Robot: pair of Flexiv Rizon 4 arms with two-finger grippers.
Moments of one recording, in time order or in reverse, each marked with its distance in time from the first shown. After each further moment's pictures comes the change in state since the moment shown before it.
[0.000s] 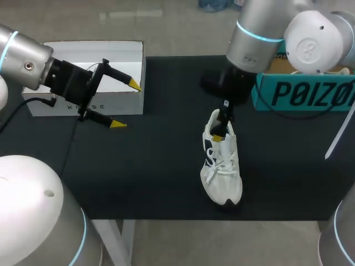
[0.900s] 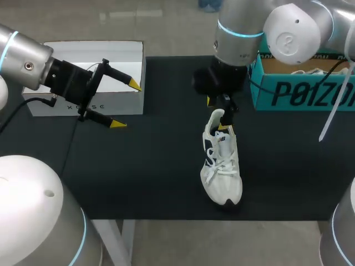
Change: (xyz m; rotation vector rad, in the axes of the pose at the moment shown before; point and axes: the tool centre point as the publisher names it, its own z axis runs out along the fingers) left arm 0.000 0.000 0.000 0.000 0.000 0.000; right arm -0.068 0.011 0.002 0.134 -0.126 -0.461
